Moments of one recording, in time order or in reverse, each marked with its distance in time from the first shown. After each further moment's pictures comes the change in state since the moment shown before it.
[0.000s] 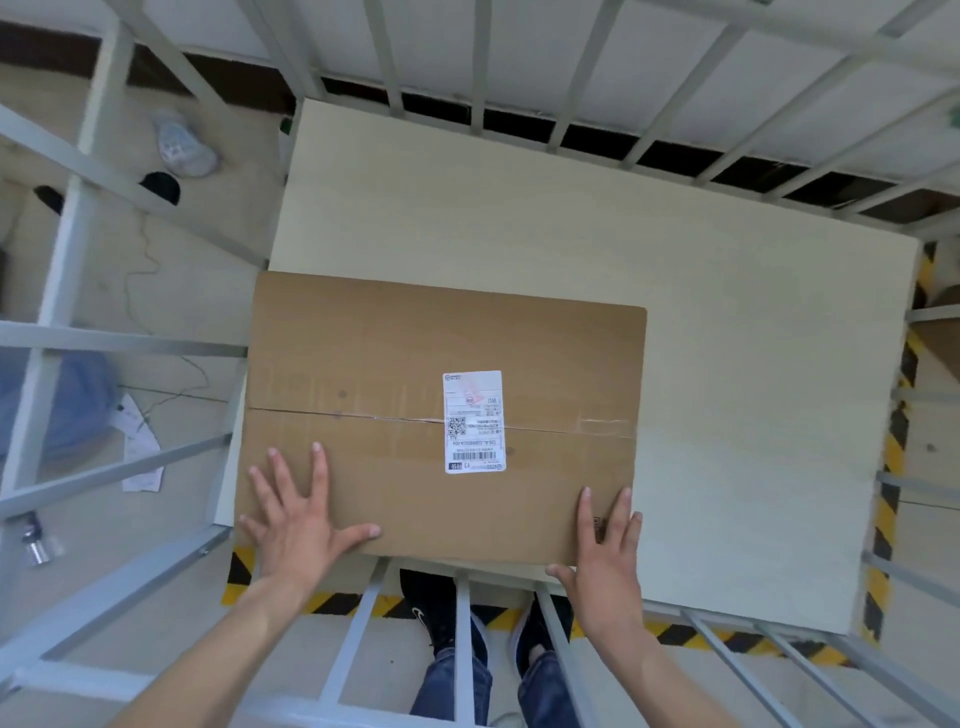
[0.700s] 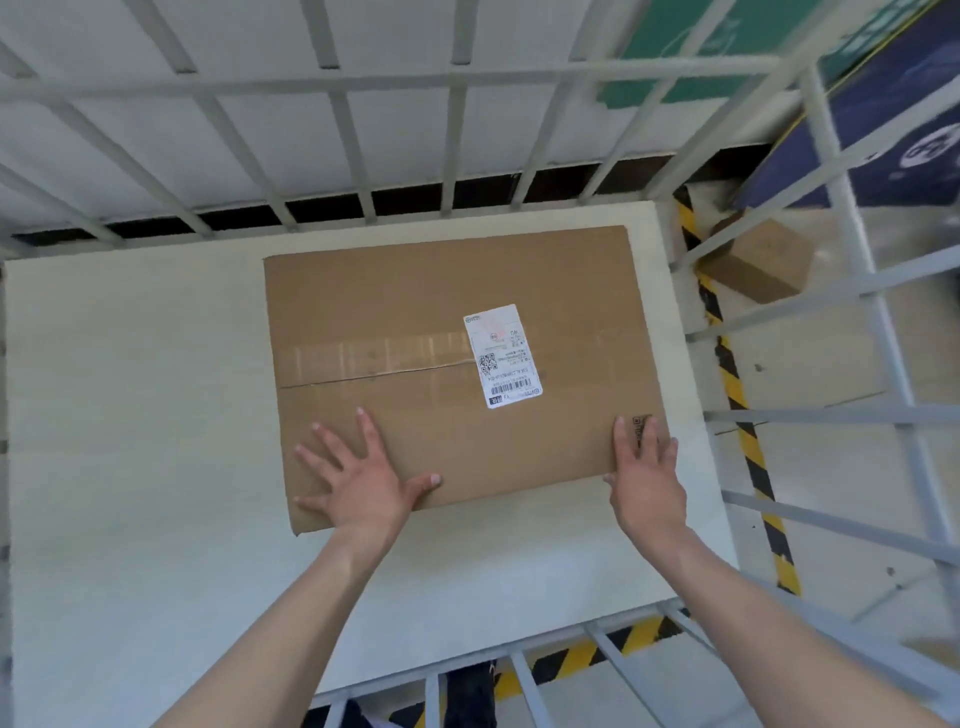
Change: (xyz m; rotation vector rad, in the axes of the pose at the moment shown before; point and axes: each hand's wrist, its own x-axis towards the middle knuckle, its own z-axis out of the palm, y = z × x) left_hand -0.024 0.376 -0.016 0.012 0.115 0.225; right_hand 0.083 0.267 -0.111 0.147 0.198 0.320
